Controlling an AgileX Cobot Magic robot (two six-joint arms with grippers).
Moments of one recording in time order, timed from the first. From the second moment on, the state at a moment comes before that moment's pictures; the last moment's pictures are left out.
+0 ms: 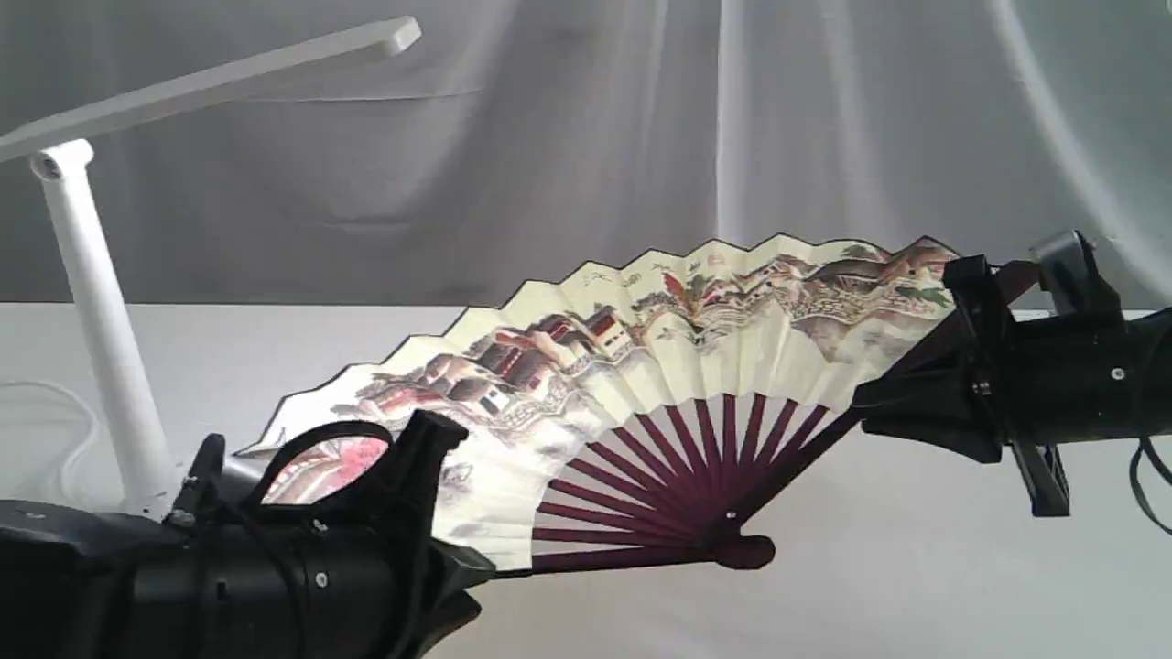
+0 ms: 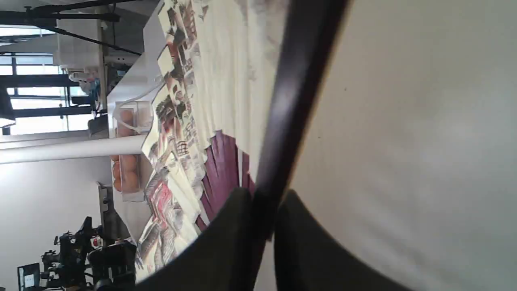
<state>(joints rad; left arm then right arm) -0.65 1.57 -0.72 -1.76 0.01 0.21 -0.19 1.87 -1.10 1.34 1.05 -0.66</state>
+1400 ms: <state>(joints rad) -0.54 1.67 -0.74 -1.71 0.11 0.40 -0.21 2.16 -1.11 1.32 0.95 -0.72</state>
